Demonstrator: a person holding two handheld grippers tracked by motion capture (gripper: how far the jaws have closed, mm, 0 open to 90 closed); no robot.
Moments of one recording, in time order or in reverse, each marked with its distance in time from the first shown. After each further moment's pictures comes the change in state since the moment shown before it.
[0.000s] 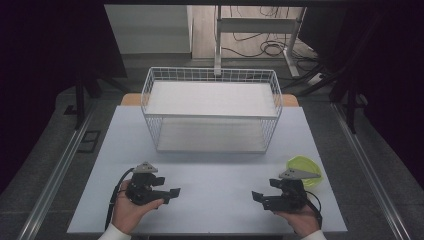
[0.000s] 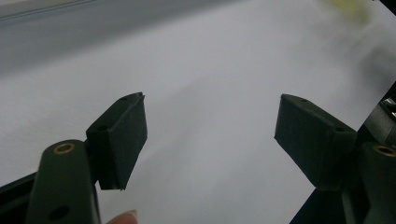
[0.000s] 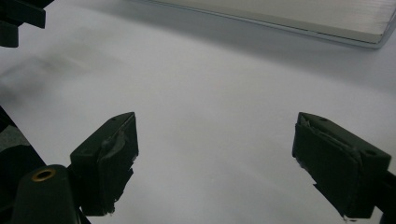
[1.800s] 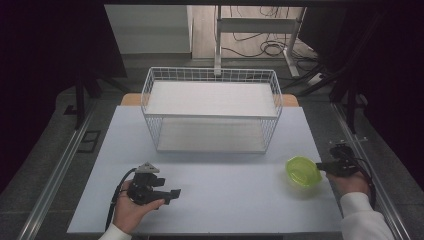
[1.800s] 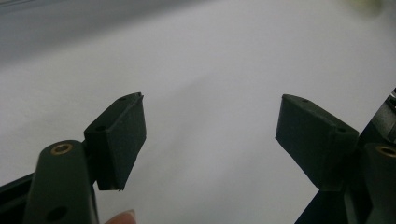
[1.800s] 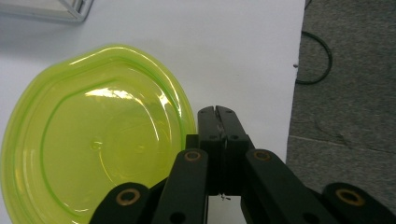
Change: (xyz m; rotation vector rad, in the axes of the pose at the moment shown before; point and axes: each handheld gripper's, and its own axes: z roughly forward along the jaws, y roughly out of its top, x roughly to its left) left arm 0.002 -0.001 0.006 0.030 0.002 0.000; right arm -0.167 0.031 -0.050 0.253 -0.367 0.234
